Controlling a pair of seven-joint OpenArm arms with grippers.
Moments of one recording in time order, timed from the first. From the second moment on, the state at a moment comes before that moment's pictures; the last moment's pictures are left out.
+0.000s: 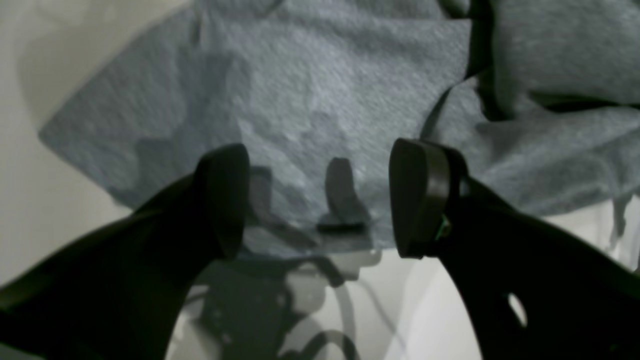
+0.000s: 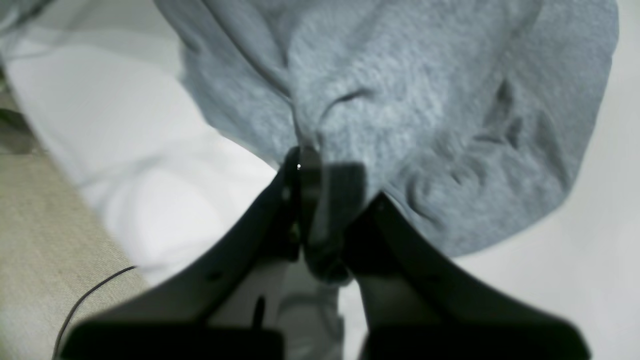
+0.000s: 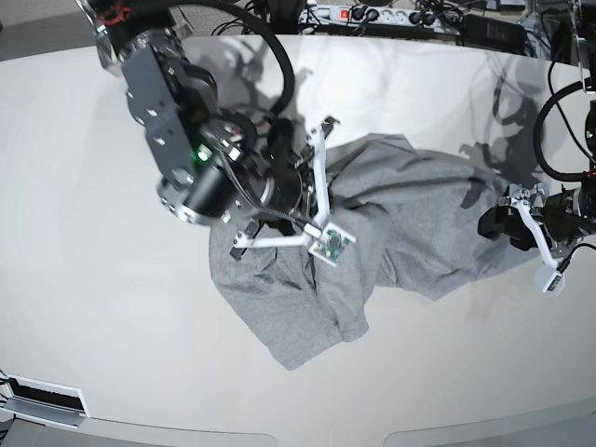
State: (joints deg) left arm -4.2 -35.3 -7.3 79.2 -42.8 -33.0 56.3; right arm 2.8 2.2 -27.9 111.9 16.4 29.3 -72.2
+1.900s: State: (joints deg) left arm -1.5 -28.1 -7.3 79.2 -66.3 -43.9 69.8; right arm 9.0 2.4 -17.4 80.4 10.5 28.4 -48.5
